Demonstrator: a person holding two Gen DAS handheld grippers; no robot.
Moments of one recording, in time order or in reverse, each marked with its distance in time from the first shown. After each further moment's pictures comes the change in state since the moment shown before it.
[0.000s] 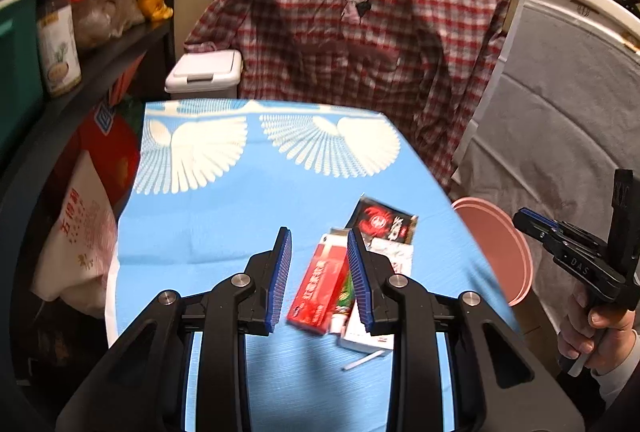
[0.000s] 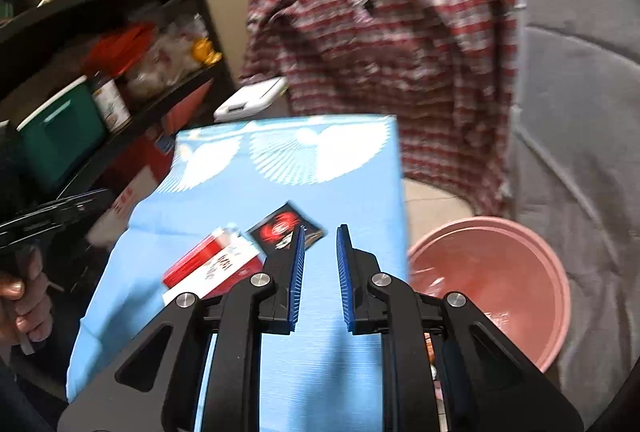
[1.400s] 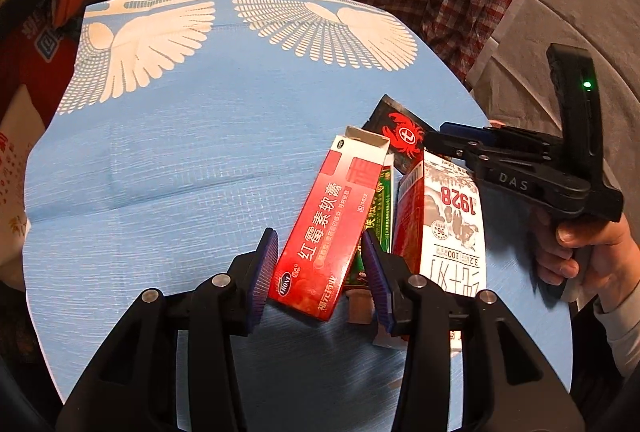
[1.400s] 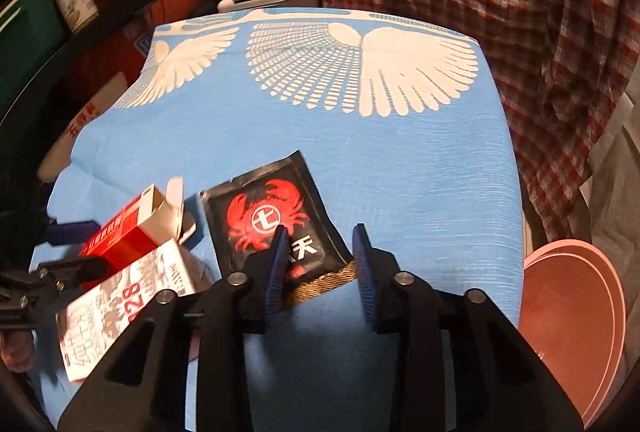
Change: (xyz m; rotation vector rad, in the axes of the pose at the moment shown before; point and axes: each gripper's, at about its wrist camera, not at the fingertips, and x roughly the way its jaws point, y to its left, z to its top) left arm 0.108 0.008 -0.043 0.008 0.281 -0.066; right arm 0.164 0.008 0.006 -0.178 0.297 0.019
